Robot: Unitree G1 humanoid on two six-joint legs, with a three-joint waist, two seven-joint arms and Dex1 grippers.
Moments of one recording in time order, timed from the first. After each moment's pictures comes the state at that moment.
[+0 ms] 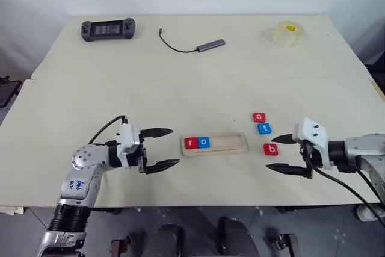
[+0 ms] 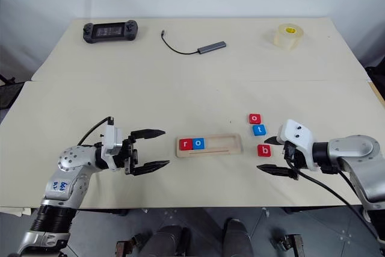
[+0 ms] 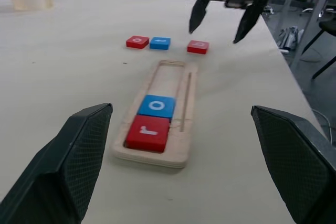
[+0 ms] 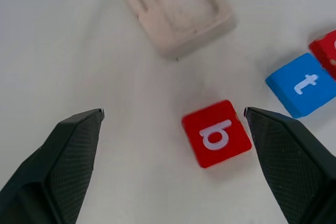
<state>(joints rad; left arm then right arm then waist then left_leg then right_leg) -0.22 0.52 0.03 -0.03 -0.44 0.03 -1.14 -0.26 -1.01 0.00 -0.06 0.31 0.38 1.22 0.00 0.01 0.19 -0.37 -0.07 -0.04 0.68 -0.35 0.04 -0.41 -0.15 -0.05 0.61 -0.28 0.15</state>
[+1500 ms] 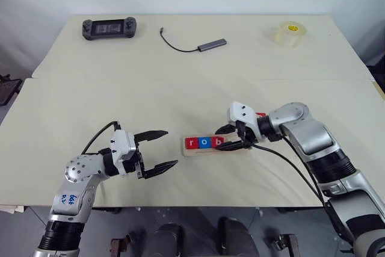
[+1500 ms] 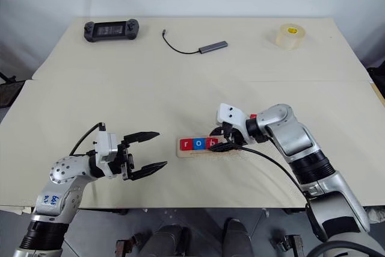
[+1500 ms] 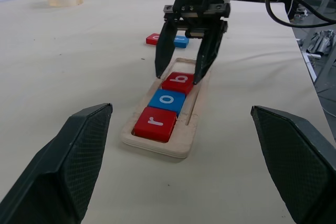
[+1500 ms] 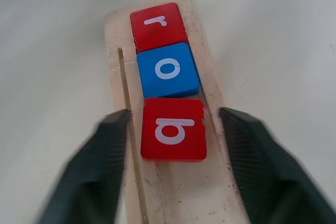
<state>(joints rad) -0.12 0.53 0.06 -0.15 -0.44 0.05 -1.01 -0.74 -0.63 0.35 0.10 0.15 0.52 1.26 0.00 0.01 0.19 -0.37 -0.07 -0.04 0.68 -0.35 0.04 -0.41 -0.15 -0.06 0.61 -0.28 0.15</state>
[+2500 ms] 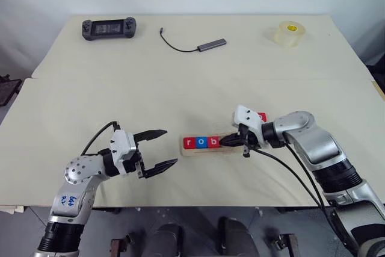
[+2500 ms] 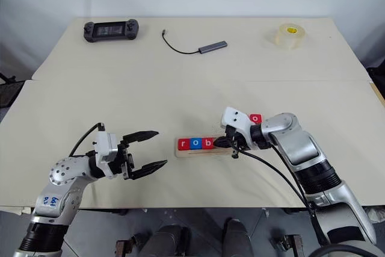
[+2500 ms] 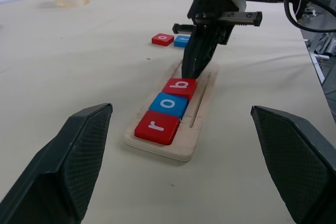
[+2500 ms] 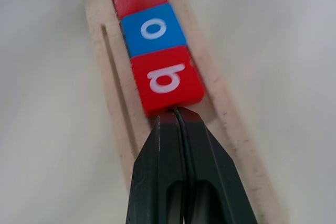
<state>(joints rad) -0.11 0.53 0.06 -0.16 -0.44 0.05 -0.98 -0.67 -0.65 0.31 0.01 0.17 0.62 1.16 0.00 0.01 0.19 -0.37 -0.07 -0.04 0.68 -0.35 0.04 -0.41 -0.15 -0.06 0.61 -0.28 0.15</state>
